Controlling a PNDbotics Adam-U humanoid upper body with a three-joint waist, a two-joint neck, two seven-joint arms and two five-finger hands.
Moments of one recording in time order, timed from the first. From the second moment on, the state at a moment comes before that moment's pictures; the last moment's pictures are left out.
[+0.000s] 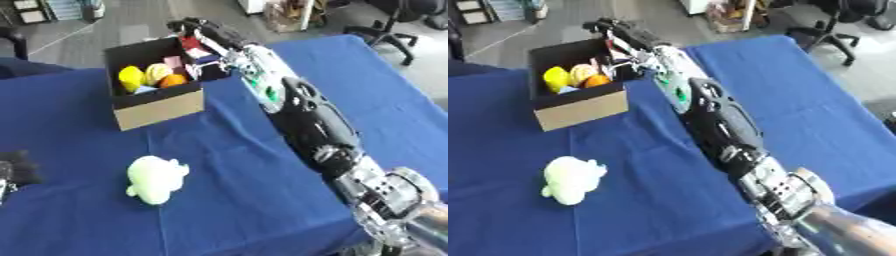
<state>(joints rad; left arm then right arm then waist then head) -0.08 0.20 -0.06 -1.81 0.03 0.04 -0.21 -0.79 -0.31 0.26 -1.22 0.68 -0.36 0.38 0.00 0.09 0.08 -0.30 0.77</state>
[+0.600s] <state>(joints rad) -0.08 0.20 -0.05 -1.81 0.02 0.04 -0.20 -0.72 -0.26 0.40 -1.22 0.72 -0.48 0.70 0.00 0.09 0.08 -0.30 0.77</state>
